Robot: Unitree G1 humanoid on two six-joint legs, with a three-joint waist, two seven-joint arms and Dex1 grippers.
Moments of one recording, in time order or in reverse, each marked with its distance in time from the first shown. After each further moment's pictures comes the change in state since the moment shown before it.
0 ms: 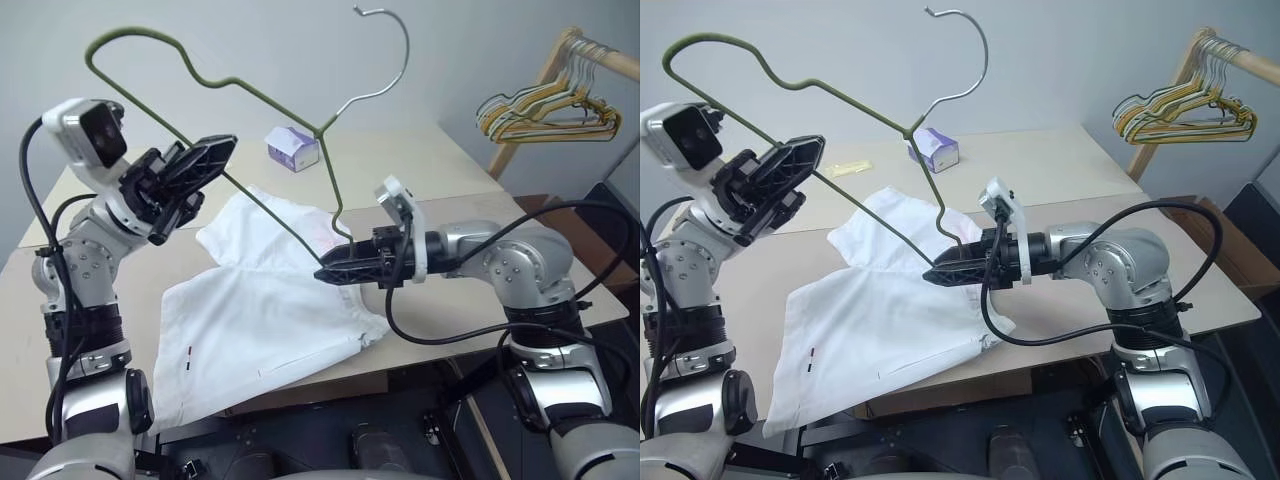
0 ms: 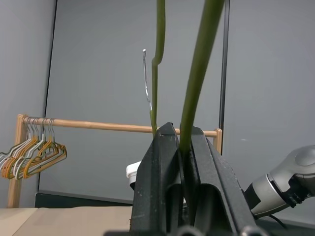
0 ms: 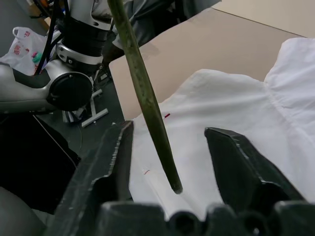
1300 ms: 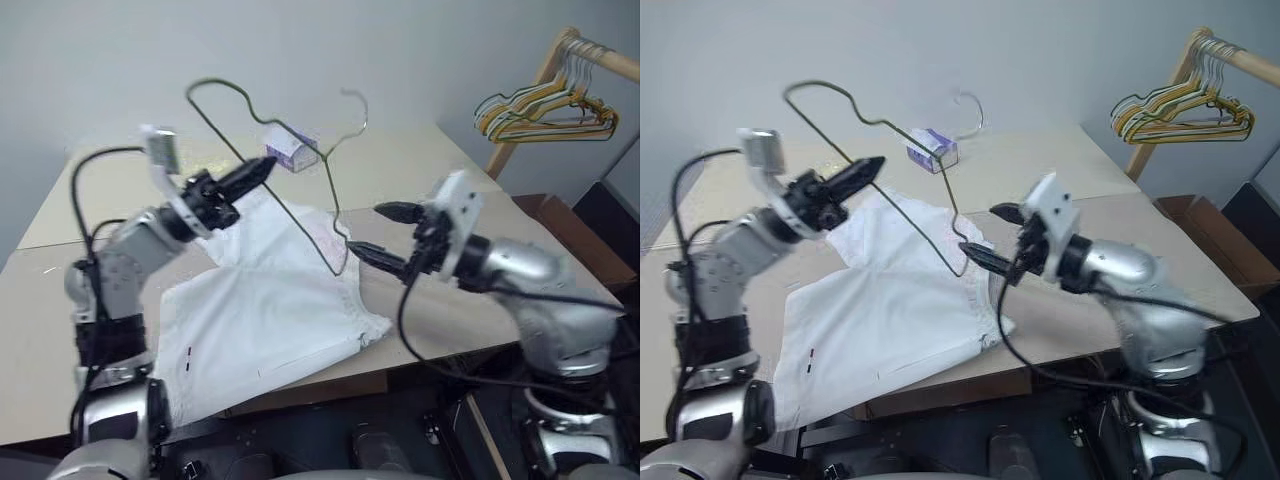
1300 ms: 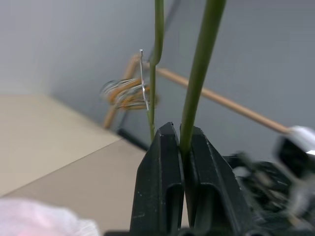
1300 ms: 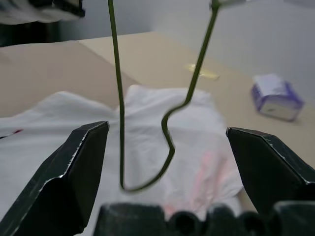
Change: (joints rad) left arm 0.035 -0.016 -0.010 -0.066 0.038 0.125 0.391; right arm 0.242 -0.073 -0.231 -0.318 -0.212 -0.192 -0.133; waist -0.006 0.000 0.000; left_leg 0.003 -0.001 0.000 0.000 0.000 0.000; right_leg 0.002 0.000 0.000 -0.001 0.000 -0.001
